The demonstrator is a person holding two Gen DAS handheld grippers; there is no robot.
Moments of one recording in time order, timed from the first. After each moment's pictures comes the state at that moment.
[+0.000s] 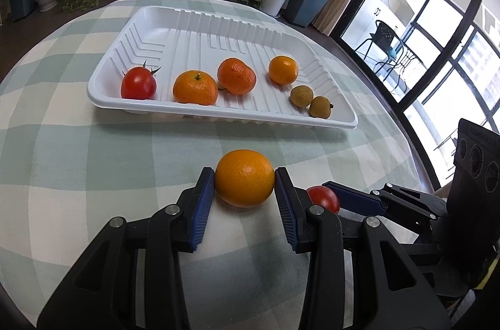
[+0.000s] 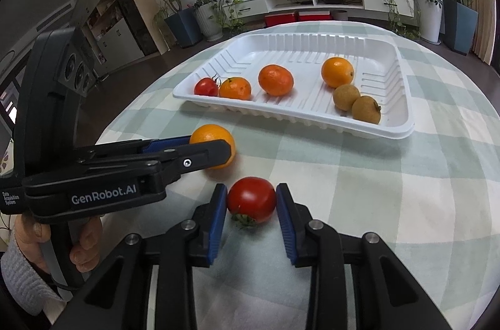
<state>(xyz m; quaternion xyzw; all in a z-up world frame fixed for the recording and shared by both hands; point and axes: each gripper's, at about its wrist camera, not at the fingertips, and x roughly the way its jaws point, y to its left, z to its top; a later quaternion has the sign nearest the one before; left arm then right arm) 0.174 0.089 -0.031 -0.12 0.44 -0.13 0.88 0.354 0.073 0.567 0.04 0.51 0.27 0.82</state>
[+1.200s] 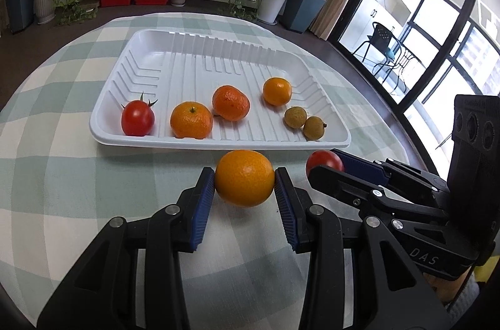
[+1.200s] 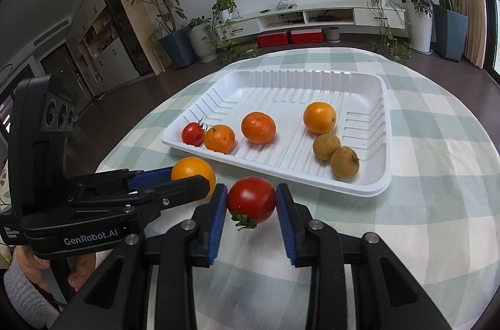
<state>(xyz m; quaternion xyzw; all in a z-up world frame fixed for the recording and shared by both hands) 0.181 0.089 -0.006 -0.11 0.42 -0.13 0.89 0.388 0.065 0.585 0.06 0.47 0.25 0.84</state>
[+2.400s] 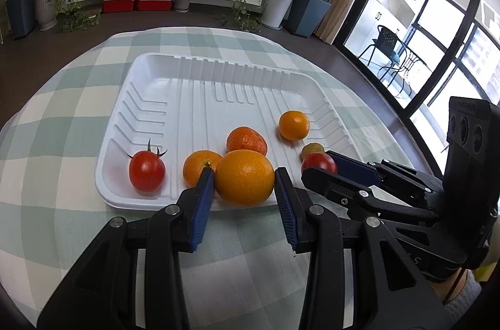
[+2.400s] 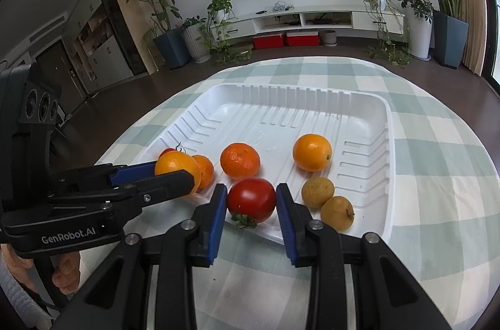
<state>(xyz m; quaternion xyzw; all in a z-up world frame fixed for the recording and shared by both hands) 0.226 0.098 0.007 -0.10 0.41 -0.12 0.90 0.433 0.074 0.577 0.04 0.47 0.25 0.84</state>
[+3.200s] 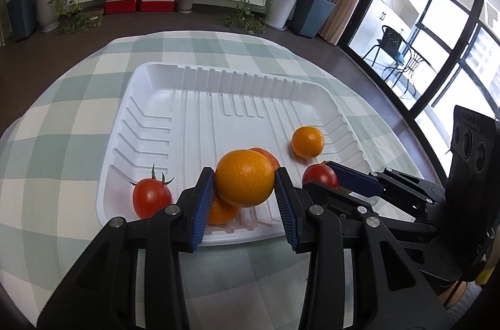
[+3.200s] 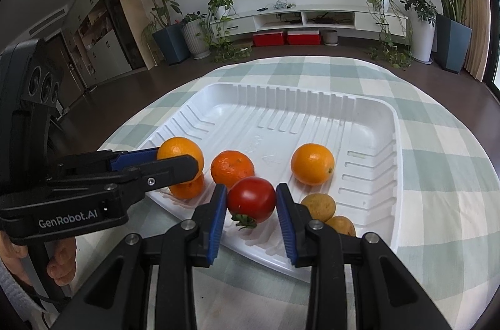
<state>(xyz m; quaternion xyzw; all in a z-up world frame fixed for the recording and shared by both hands) 0.253 0.101 0.005 -0.10 0.42 -0.11 0.90 0.445 0.079 0.571 0.03 0.48 0.25 0.84</state>
